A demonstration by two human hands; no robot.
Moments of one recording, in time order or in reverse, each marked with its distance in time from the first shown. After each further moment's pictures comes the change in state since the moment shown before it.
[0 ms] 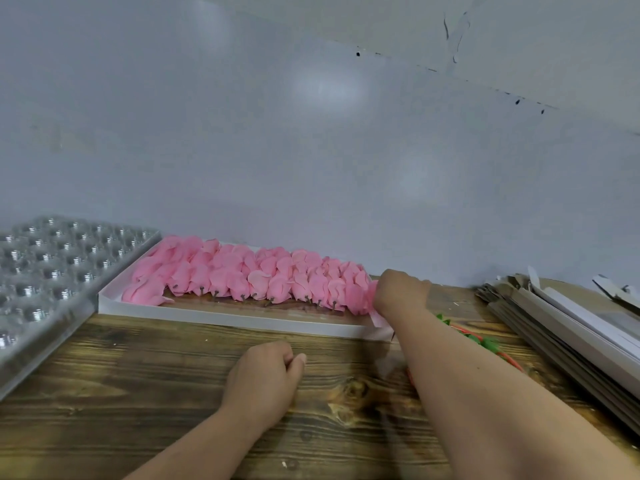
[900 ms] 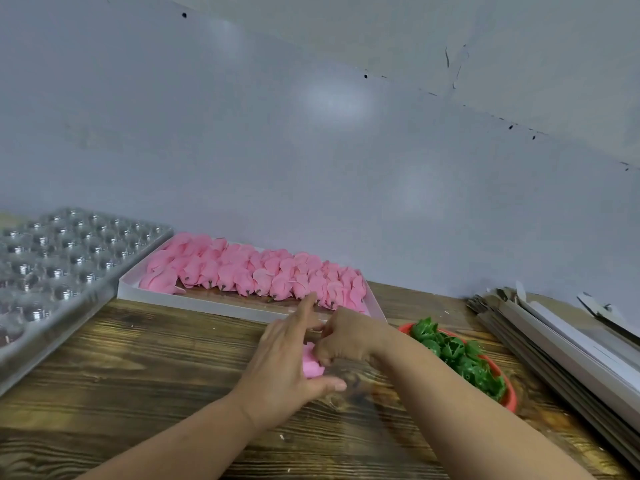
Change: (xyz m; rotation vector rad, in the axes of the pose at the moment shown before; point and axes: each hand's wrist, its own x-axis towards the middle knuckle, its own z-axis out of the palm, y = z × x) left_hand -0.031 0.018 -0.018 -0.268 -0.069 0.373; right_hand -0.106 -0.029 -0.058 0.501 -0.636 -0.414
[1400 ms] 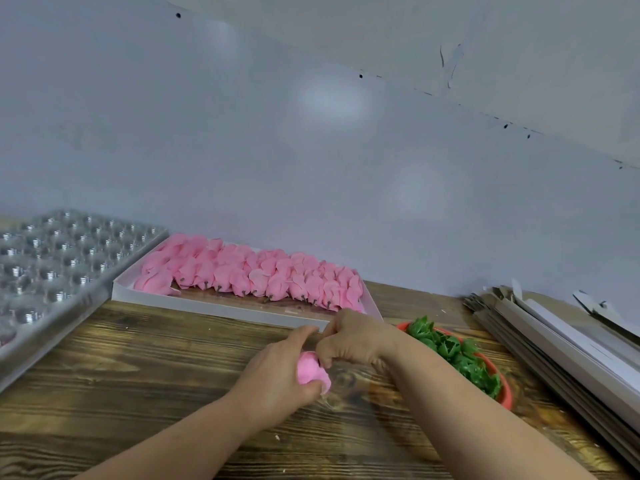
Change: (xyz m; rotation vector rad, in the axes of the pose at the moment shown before) left_hand 0.002 -0.004 0.003 0.050 -0.130 -0.138; right_hand -0.018 0.008 -0.004 0.213 -0.016 -0.012
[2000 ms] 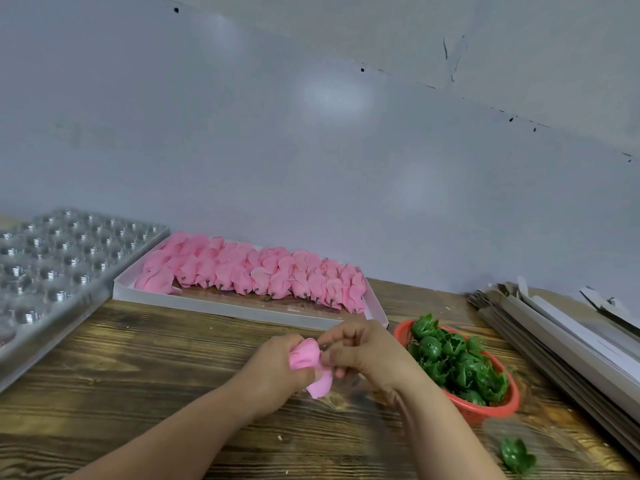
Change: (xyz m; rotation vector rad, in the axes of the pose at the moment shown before) left_hand 0.007 -0.006 -0.007 -0.253 -0.070 -0.102; right_hand -0.012 0.031 0.021 0.584 0.116 -0.196
